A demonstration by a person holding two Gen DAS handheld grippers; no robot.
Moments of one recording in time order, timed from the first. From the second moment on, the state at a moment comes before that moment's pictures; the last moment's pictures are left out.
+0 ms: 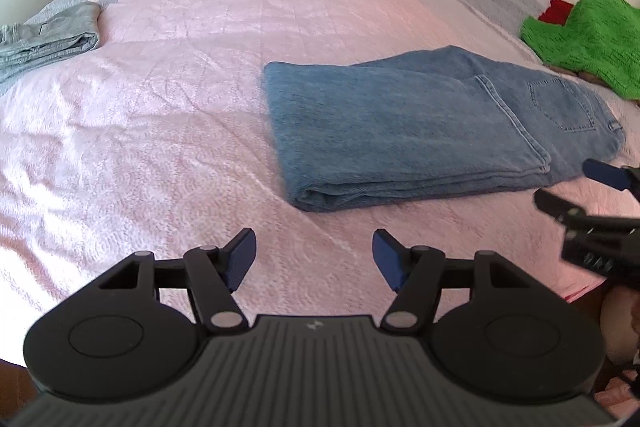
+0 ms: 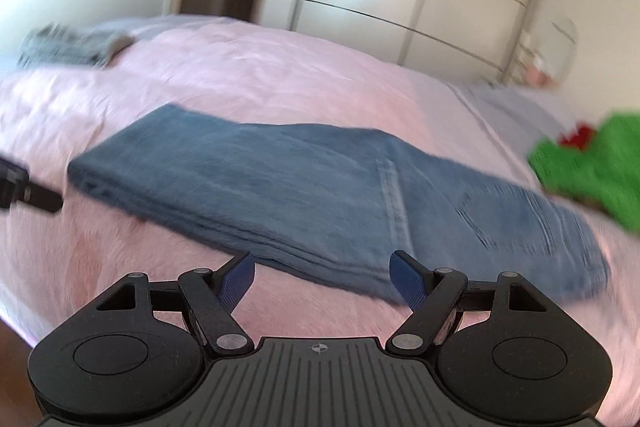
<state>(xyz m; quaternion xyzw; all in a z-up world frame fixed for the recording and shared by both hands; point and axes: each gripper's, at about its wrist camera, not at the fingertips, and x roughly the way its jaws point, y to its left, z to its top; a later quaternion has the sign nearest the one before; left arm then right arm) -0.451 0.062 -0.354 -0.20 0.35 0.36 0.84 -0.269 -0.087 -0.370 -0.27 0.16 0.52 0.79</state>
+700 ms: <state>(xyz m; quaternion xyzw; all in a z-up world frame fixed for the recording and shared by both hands) -0.472 0.102 -0.361 -0.25 0.34 0.36 0.83 -0.350 -0.020 -0.466 -0.52 -0.16 0.57 0.61</state>
